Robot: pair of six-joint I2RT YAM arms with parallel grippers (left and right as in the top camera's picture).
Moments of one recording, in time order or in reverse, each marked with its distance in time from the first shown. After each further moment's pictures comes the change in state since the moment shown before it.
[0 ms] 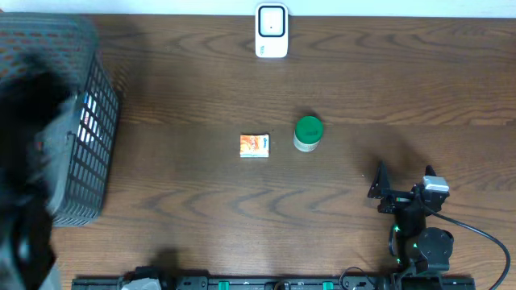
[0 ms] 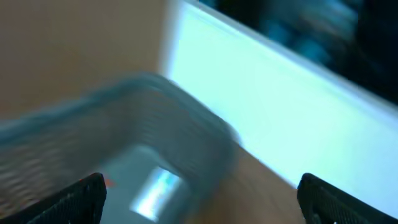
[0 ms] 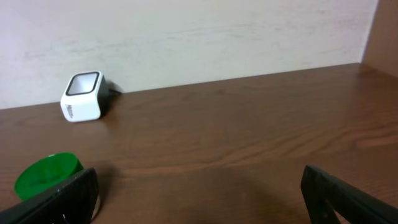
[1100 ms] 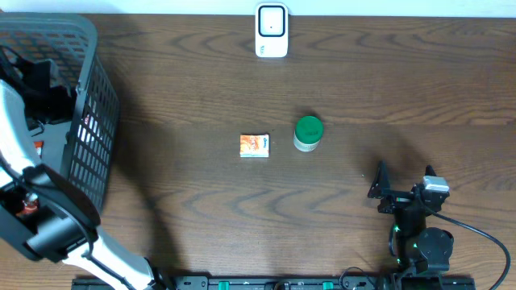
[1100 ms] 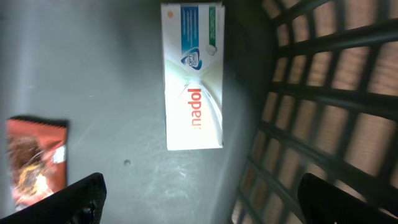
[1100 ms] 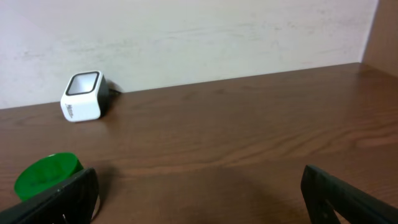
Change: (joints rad) left arm 0.303 0.846 -0.059 -0.110 0.516 0.748; right arm 0.000 0.000 0.000 0.000 0.000 0.000
